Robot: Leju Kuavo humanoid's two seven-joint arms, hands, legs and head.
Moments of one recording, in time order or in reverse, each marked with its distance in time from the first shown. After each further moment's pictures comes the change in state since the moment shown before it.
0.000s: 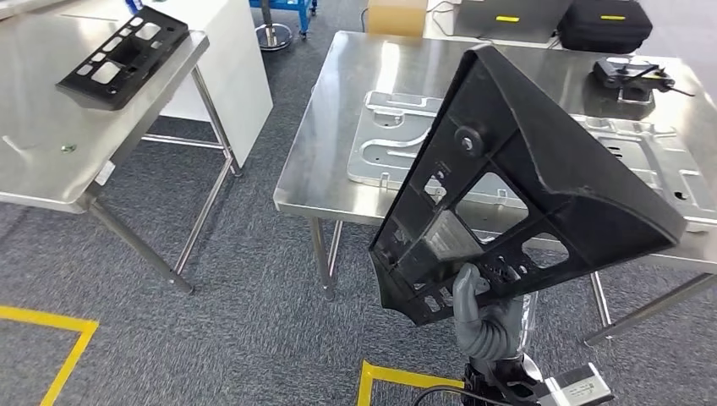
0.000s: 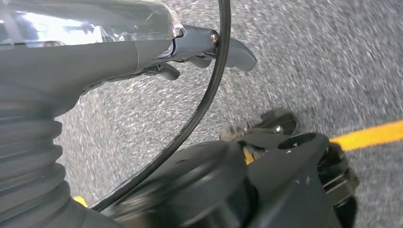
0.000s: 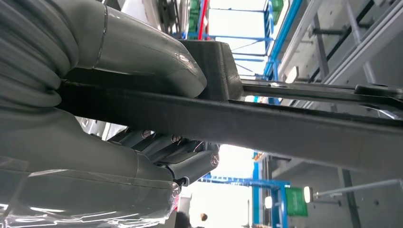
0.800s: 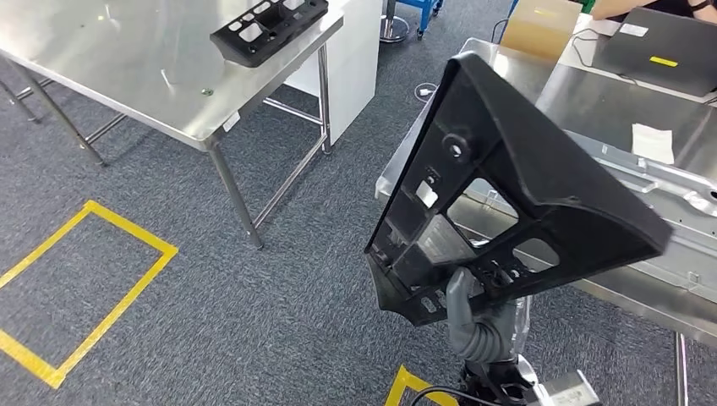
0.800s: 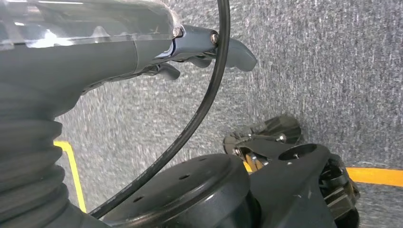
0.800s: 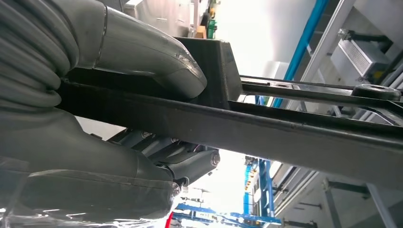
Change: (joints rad) left arm -0.002 0.000 0.000 0.000 0.017 0.008 -0.002; right arm -0.008 -0.001 0.014 0.023 0.014 -0.020 -0.034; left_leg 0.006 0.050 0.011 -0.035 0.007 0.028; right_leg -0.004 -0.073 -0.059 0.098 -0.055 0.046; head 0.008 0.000
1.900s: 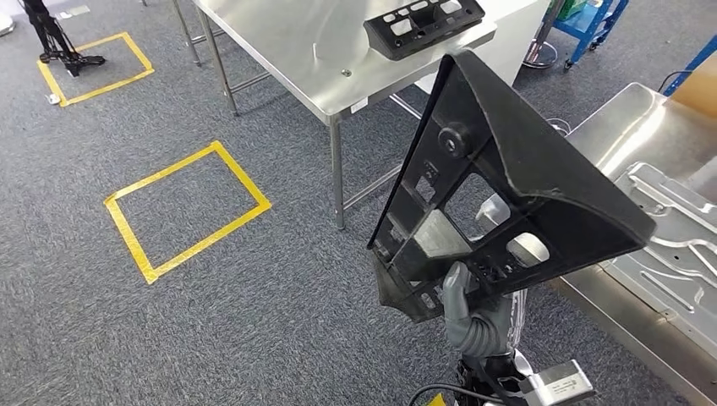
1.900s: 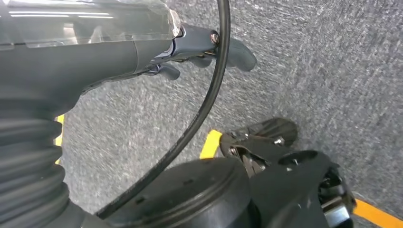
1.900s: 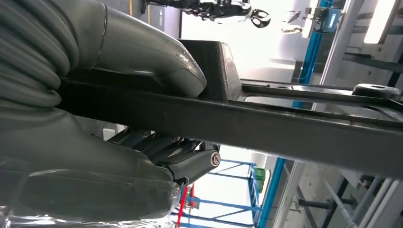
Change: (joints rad) left arm -0.004 0.007 0.000 -0.001 0.020 0.004 0.003; right arm -0.010 0.001 -0.002 0.010 -0.010 0.001 0.008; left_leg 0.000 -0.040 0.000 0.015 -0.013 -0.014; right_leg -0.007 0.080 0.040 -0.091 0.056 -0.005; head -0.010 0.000
